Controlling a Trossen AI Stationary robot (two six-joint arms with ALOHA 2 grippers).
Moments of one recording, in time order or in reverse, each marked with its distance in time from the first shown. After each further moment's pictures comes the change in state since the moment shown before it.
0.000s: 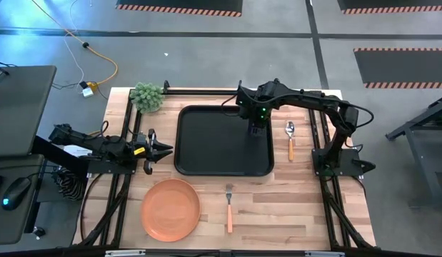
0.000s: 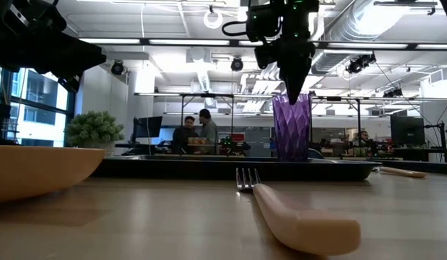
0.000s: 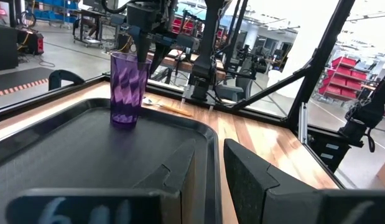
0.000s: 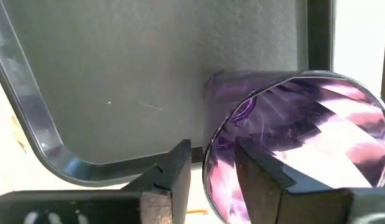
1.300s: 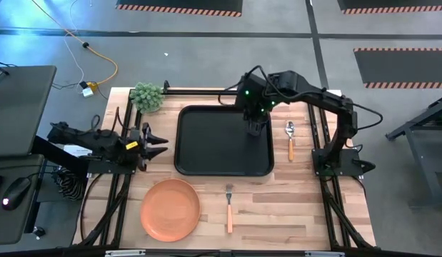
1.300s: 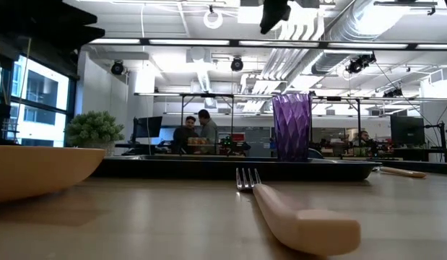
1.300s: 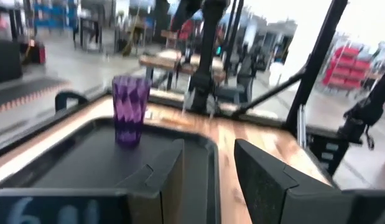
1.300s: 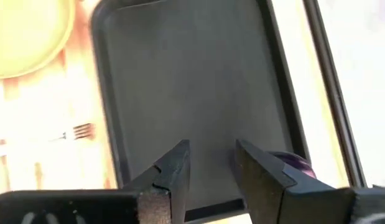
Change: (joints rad) left arm 0.000 0.063 0.227 -0.200 -0.001 0.046; right arm 0.154 0.000 0.491 -0.128 -0.018 0.158
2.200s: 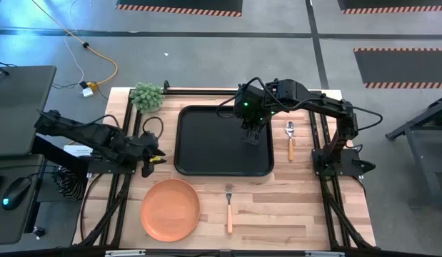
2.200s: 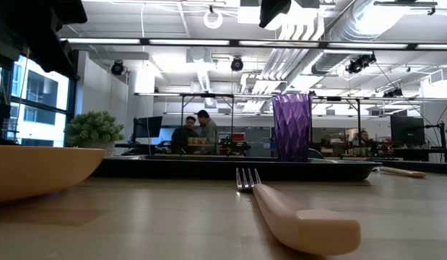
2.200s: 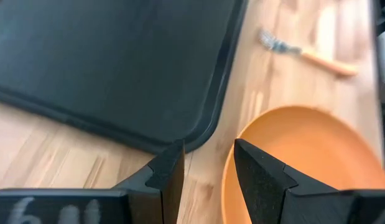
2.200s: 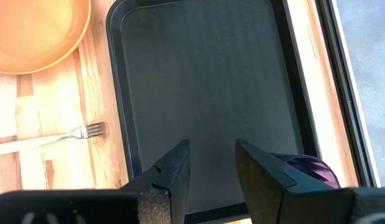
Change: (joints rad) left arm 0.000 0.529 0.386 -0.679 0.171 -0.395; right arm 0.082 0.000 -0.002 0.006 0.037 0.050
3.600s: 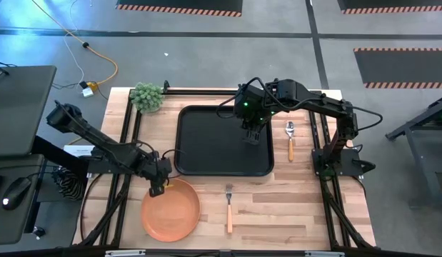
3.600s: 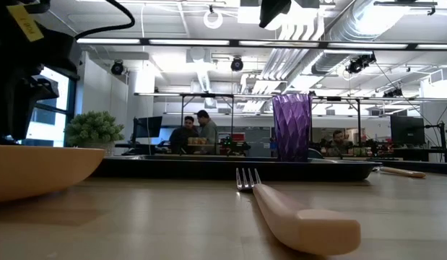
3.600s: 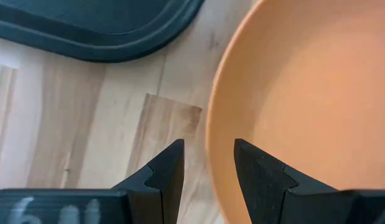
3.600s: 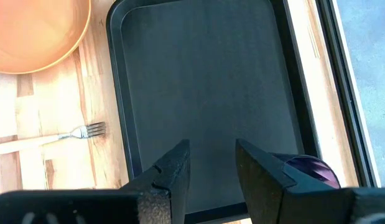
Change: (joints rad) left arm -0.202 0.500 -0.009 0.067 0.108 -0.166; right arm 0.000 0.000 0.000 -0.001 -0.001 0.000
